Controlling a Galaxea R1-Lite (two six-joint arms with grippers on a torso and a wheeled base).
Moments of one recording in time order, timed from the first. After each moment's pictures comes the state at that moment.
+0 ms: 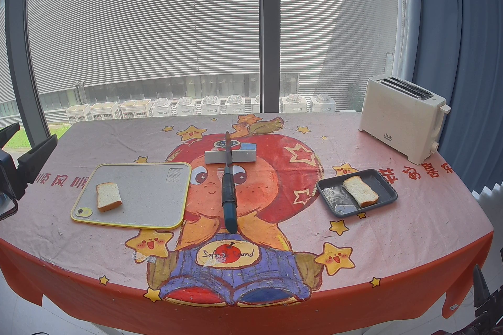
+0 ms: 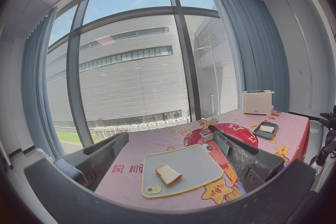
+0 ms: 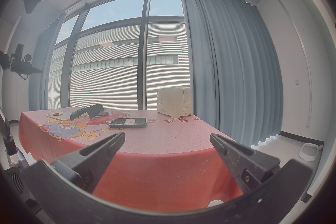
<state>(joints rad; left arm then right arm) -0.01 0.93 -0.64 -0.24 -0.11 0.14 0.00 0.02 -0.02 0.00 -0.03 0.02</state>
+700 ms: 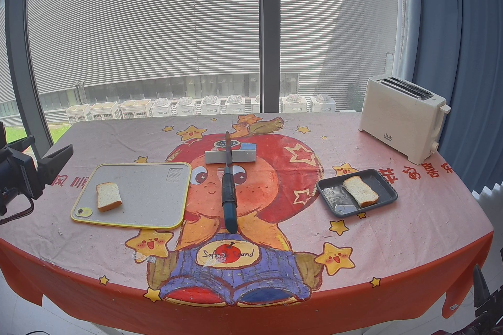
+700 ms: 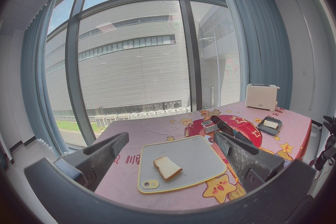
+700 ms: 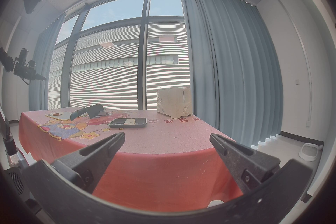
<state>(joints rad) 0.00 1.04 -0.63 -0.24 -0.10 0.10 0.00 0.02 -0.02 0.00 -0.03 0.02</state>
